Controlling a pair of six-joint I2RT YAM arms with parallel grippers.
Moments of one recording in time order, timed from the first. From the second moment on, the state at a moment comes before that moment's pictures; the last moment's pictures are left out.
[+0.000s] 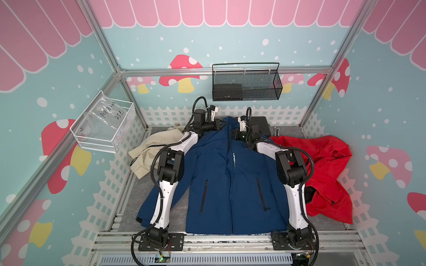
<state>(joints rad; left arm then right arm) -0.27 2.44 2.10 0.02 0.78 -0.47 0.33 2.27 1.67 0.20 -0.39 0.43</state>
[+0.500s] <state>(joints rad) -0.21 2.35 1.97 0.05 0.75 -0.45 0.31 2.13 1.40 0.52 -0.47 0.25</state>
